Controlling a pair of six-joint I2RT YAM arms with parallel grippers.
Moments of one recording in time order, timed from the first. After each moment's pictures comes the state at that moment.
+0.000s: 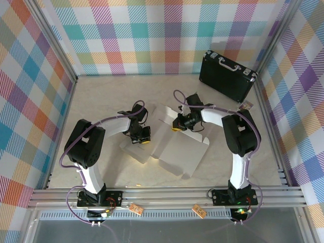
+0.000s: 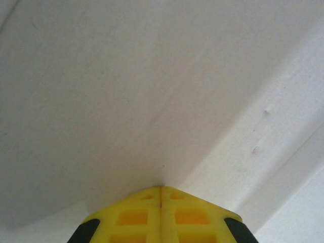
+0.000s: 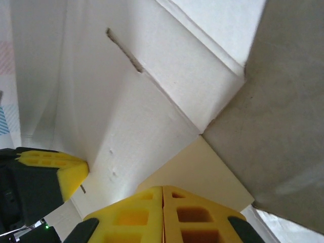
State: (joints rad) left arm -0.48 1.81 1.08 -0.63 0.28 -0.64; right arm 0.43 1.98 1.23 -0.40 -0.64 0.52
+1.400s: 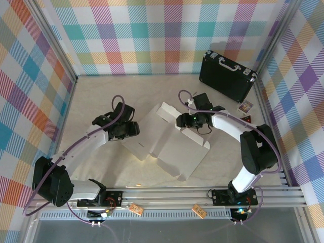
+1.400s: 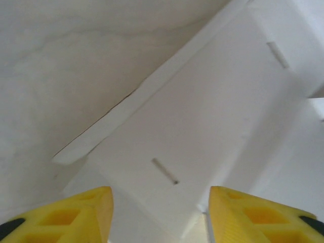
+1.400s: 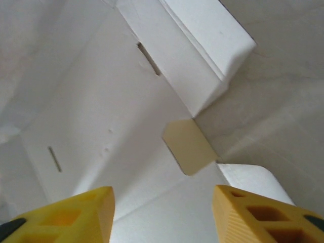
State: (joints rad) left arm -0.49 1.30 0.99 -0.80 -0.10 -0.66; right arm 0.44 1.66 1.09 -0.44 -0.38 0.36
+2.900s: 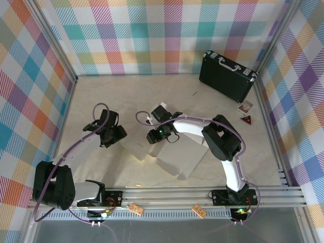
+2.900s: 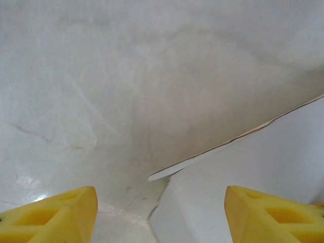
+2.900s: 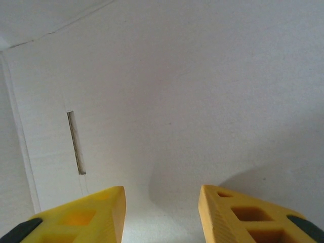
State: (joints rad) left arm -0.24 1.27 0.81 -0.66 -0.07 -0.78; right arm 0.81 2.06 1.39 -0.45 -0.33 0.22
